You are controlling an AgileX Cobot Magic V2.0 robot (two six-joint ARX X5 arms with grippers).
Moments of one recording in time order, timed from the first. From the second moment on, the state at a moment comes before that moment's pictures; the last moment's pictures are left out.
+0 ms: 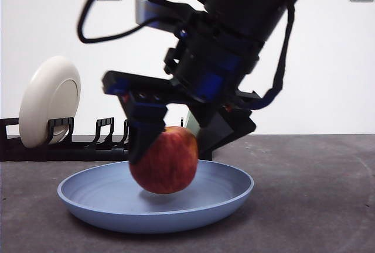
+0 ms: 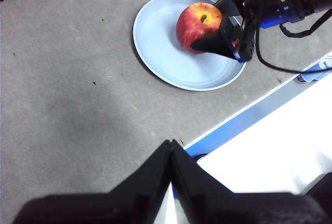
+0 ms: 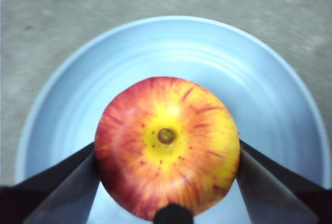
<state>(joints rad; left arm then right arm) -1.05 0.40 0.94 -1.33 -0.26 -0.50 0.99 1.60 0.87 -0.12 0.20 0.26</state>
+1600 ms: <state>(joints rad) -1.05 0.40 0.94 -1.33 -0.29 -0.50 0.99 1.48 1.10 -0.48 0.20 0.18</state>
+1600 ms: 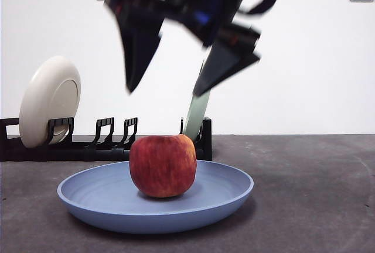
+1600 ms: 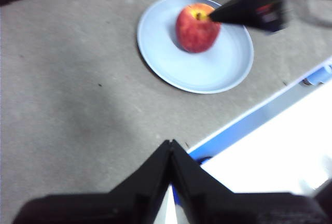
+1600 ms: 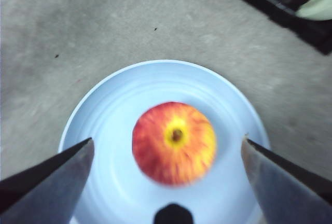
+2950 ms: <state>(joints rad) -1.05 0.56 0.94 -1.33 -0.64 -0.51 0.99 0.74 1.20 -1.36 0.49 0.35</state>
